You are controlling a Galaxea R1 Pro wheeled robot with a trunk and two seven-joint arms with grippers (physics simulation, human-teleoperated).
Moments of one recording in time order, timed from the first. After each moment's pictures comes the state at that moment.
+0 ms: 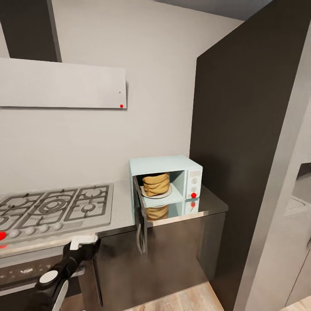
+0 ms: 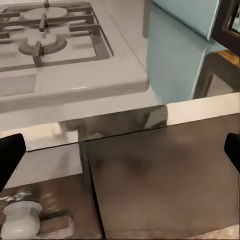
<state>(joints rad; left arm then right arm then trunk) -0.10 0.06 0.08 -1.49 0.01 0.40 -0.06 -0.11 -0.04 0.07 0.08 -0.07 -0.26 0.00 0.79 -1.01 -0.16</state>
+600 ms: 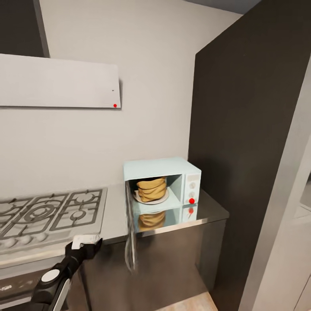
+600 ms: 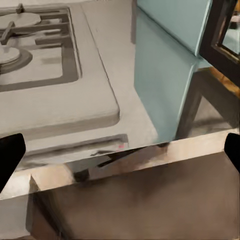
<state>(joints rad) -0.11 0.05 0.08 -1.47 0.01 0.40 -0.07 -0.11 -0.04 0.07 0.08 -0.06 -0.26 0.00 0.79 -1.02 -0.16</state>
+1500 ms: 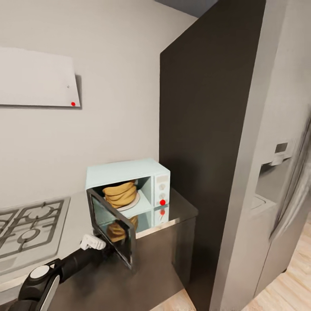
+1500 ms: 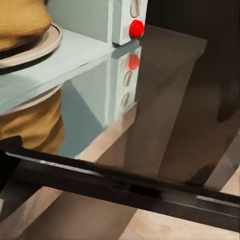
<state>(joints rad) -0.12 0.14 0.08 -1.51 0.00 0.39 -0.66 -0.11 -0.04 0.07 0.08 -0.06 -0.26 0.00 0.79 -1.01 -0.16</state>
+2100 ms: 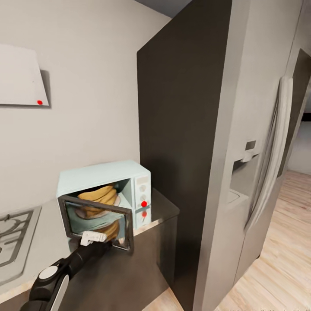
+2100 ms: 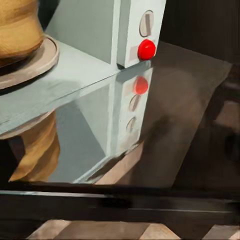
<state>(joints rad) -0.12 0.05 0.09 -1.52 0.01 0.39 -0.39 -0.11 -0.04 0.07 0.08 -0.06 -0.26 0.00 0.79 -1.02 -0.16</state>
